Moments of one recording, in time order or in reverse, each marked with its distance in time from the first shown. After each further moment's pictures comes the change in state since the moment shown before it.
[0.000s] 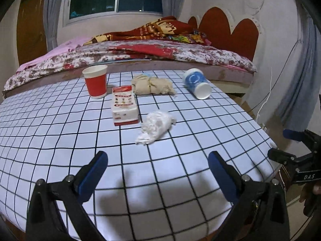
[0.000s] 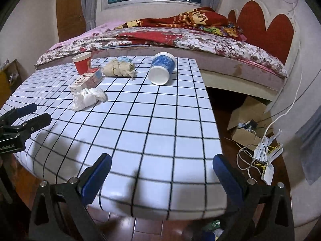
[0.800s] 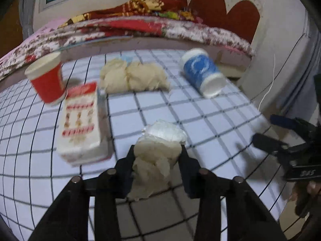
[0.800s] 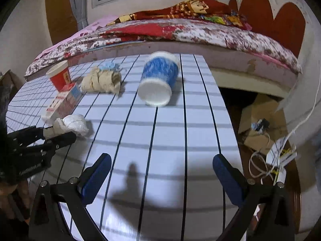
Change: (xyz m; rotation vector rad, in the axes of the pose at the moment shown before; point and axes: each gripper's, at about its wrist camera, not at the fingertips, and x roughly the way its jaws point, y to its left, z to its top) left arm 0.106 -0.008 0.051 0.036 0.156 -0.116; right arm 0.097 -0.010 0.077 0.065 0.046 0.043
